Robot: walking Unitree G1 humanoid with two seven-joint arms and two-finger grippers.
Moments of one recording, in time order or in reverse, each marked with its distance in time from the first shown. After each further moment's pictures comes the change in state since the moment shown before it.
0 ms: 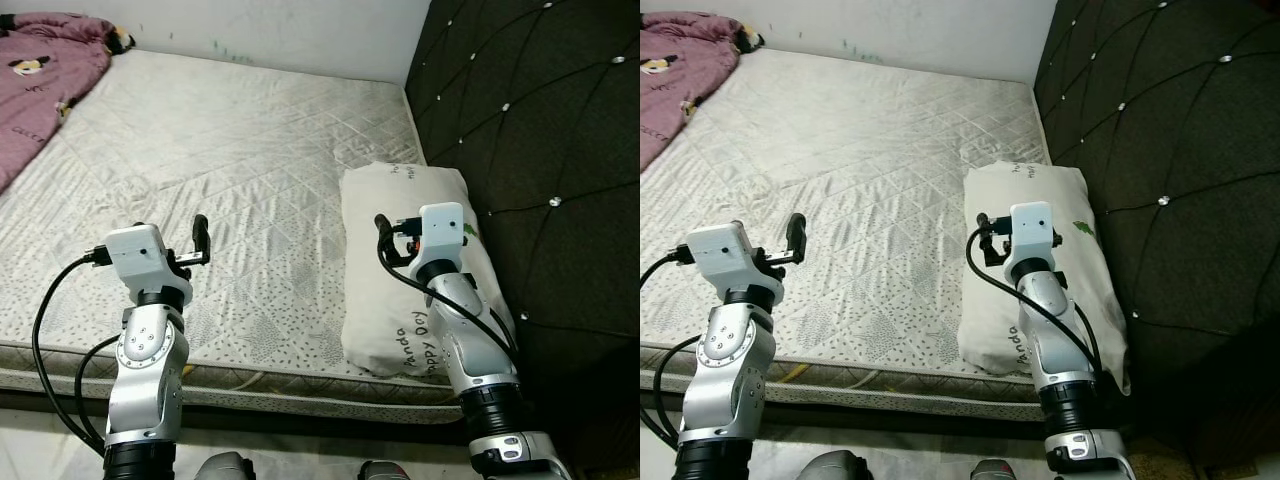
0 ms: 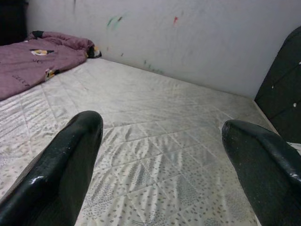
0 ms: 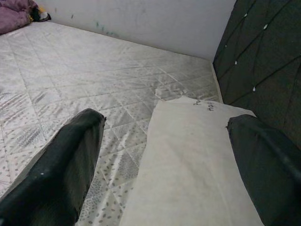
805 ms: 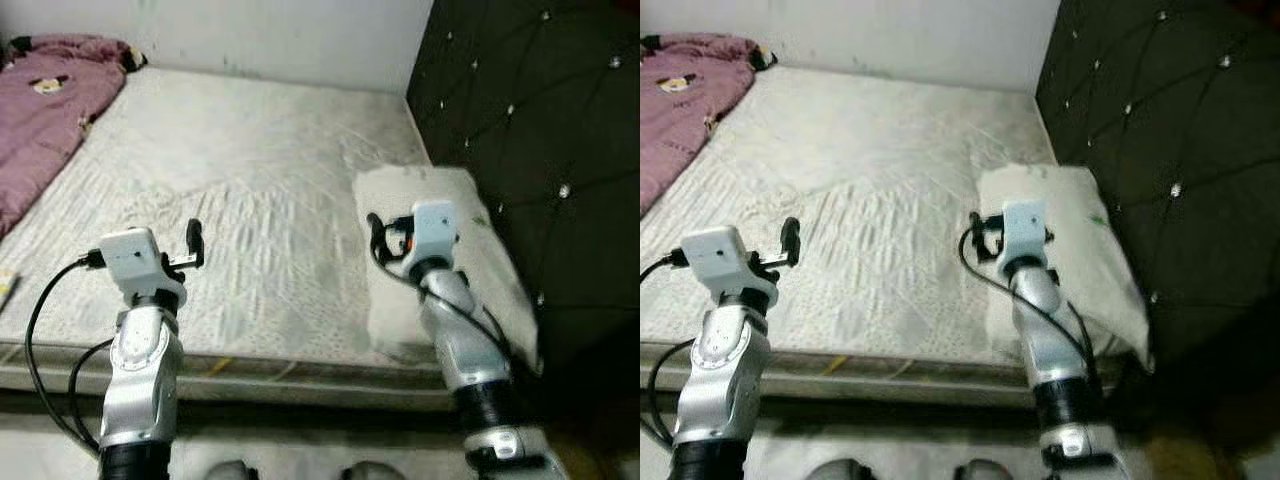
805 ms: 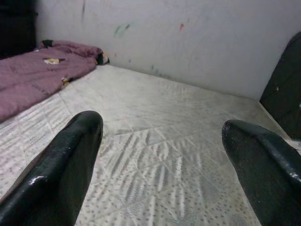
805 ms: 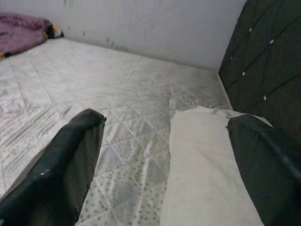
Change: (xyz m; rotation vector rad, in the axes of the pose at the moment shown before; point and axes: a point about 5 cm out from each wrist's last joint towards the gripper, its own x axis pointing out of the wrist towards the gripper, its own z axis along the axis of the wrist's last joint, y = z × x) left arm 0.001 0.001 -0.003 -0.010 0.014 0.012; right arm 0.005 0.001 0.008 -0.013 -0.023 0.008
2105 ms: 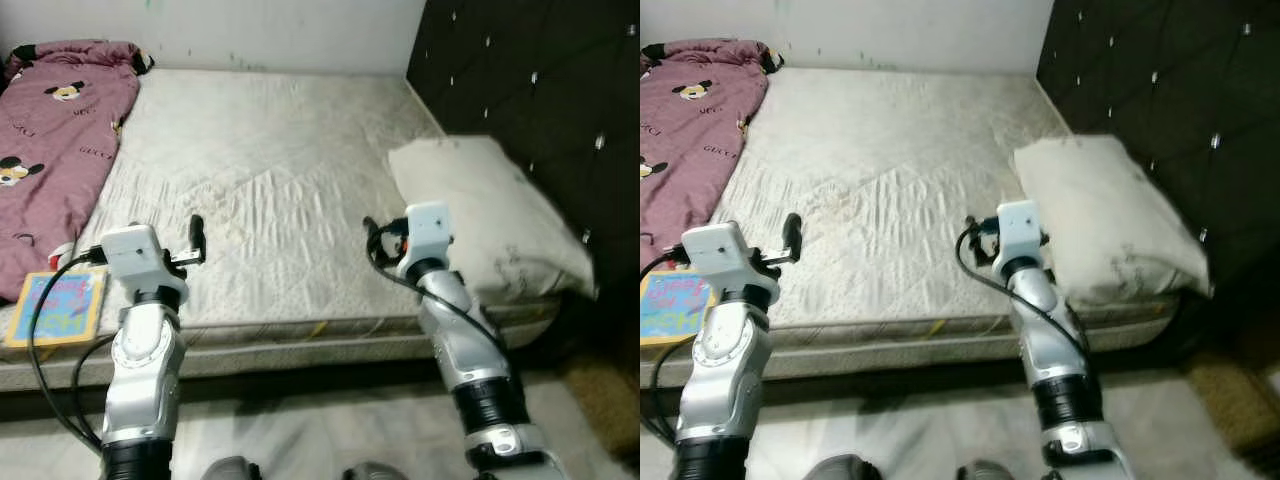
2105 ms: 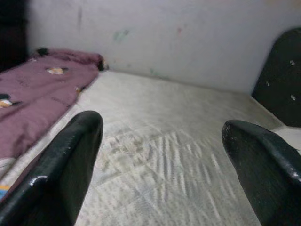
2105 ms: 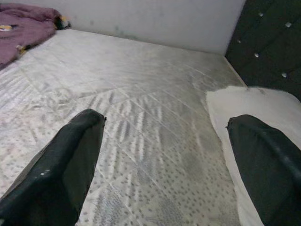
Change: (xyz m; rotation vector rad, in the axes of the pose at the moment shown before) left arm 0.001 -0.005 0.002 0.000 -0.023 -0.026; right arm 0.001 0.002 -0.008 -0.006 0.042 0.017
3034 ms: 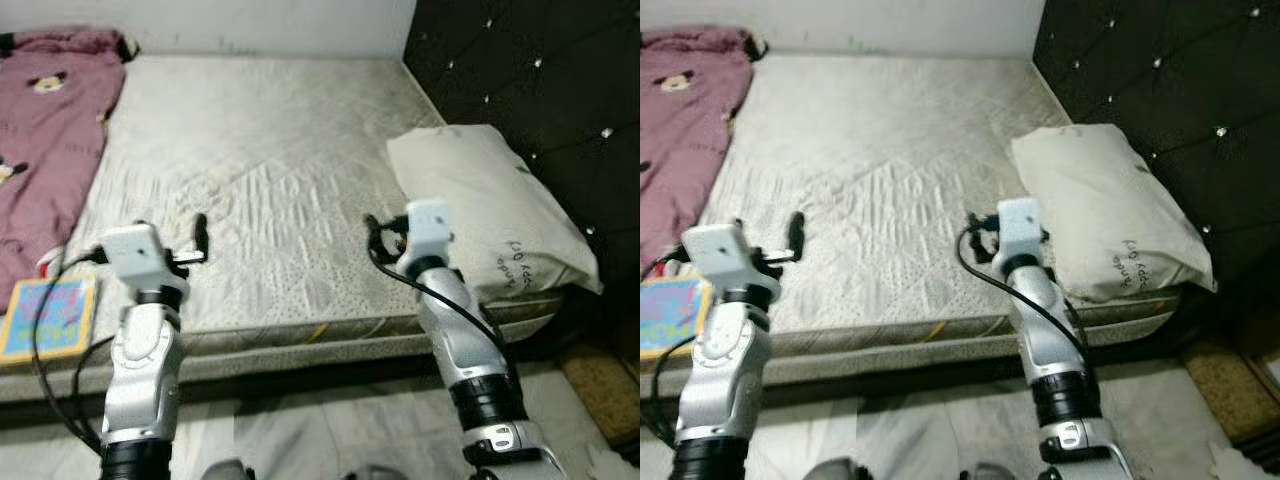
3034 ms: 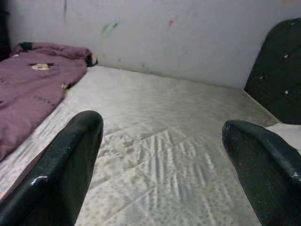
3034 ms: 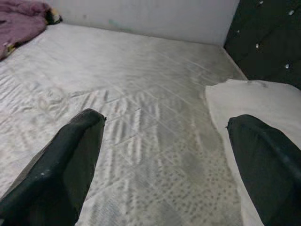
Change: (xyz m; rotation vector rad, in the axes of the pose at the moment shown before) left arm -0.001 0.006 0.002 -0.003 -0.009 -0.005; right arm 0.002 0.009 0.002 0.014 -0.008 0.019
